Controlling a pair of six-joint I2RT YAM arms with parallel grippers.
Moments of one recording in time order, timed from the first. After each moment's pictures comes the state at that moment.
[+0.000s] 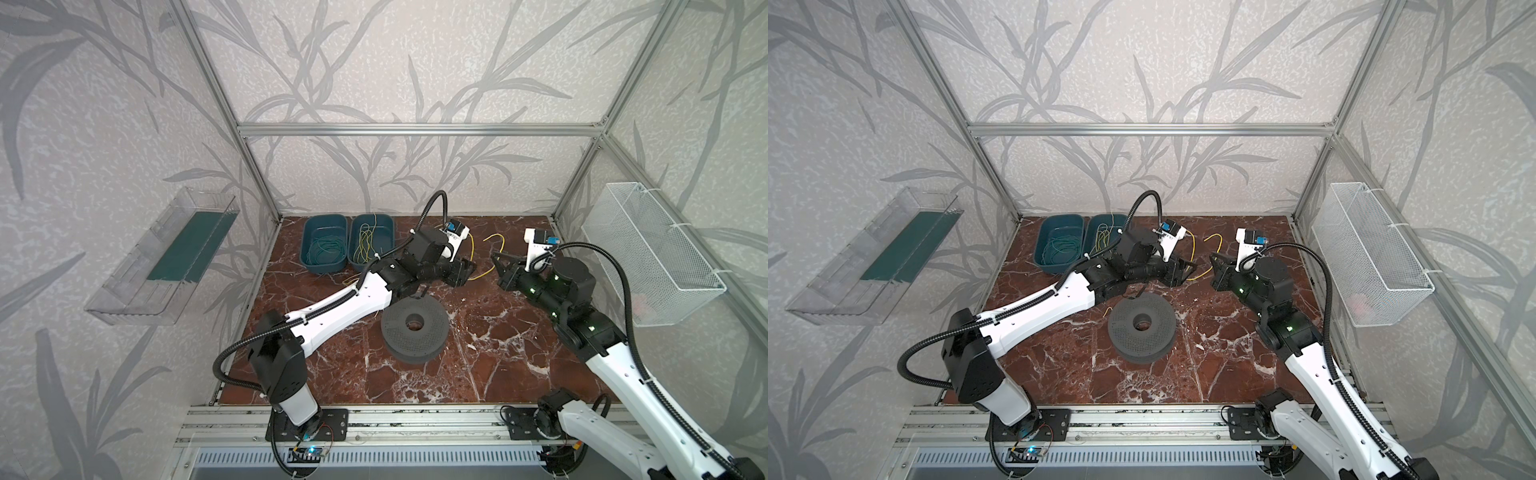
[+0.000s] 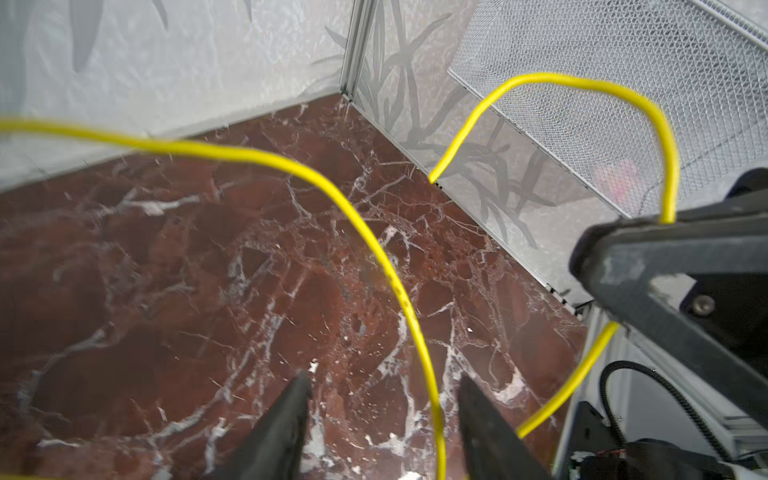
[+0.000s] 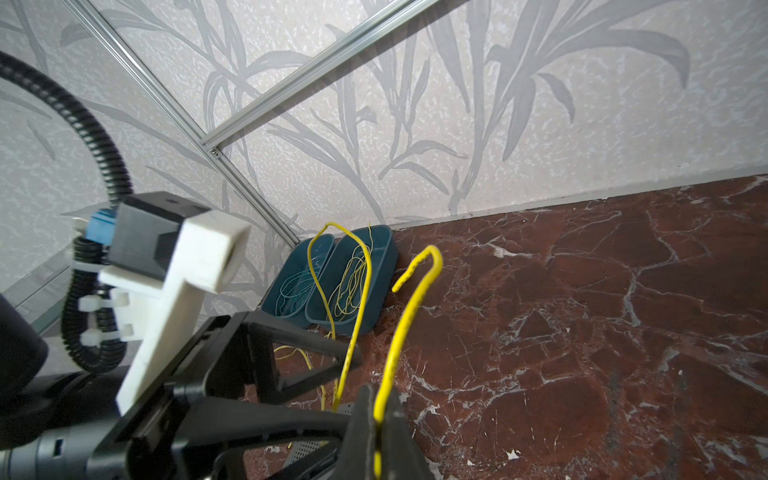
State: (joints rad) left arm -0.85 1.67 1.47 -0.28 0.15 -0.29; right arm 0.37 0.86 0.86 -0.19 -0.14 0.49
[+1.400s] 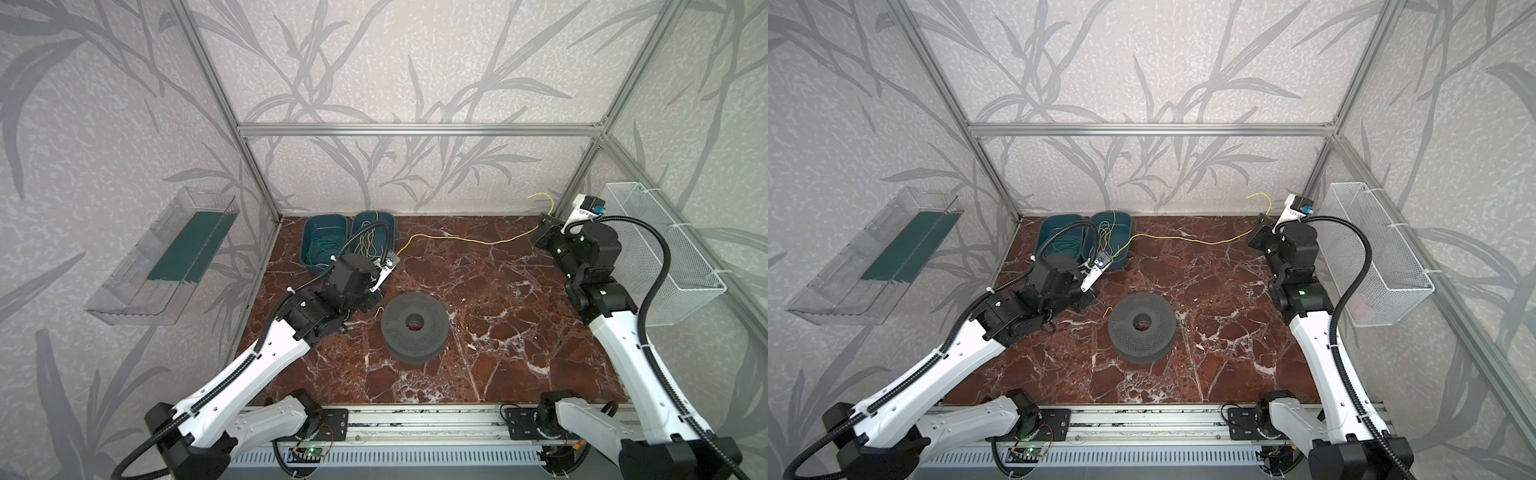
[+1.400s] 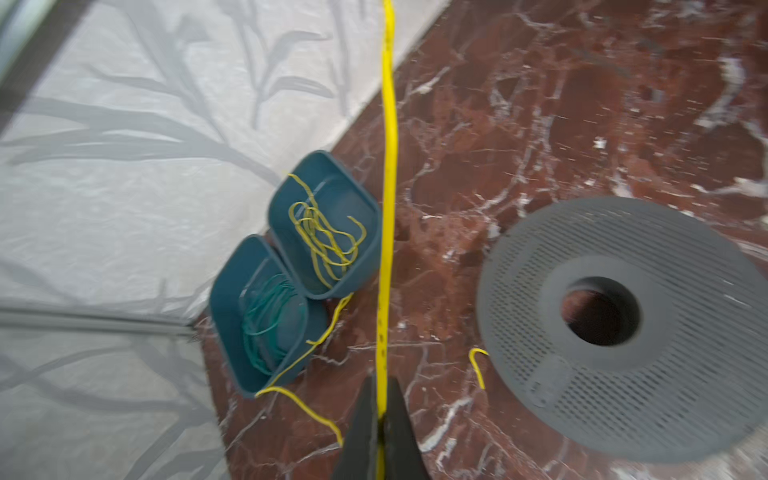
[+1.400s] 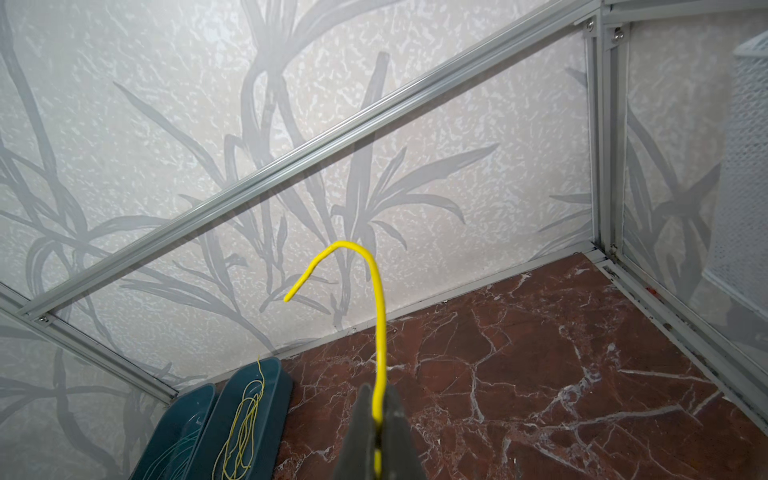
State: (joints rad) left arm -0.69 1.04 1.10 -0.65 -0.40 0.41; right arm 0.06 1.05 1.08 -0.13 0.02 0.48
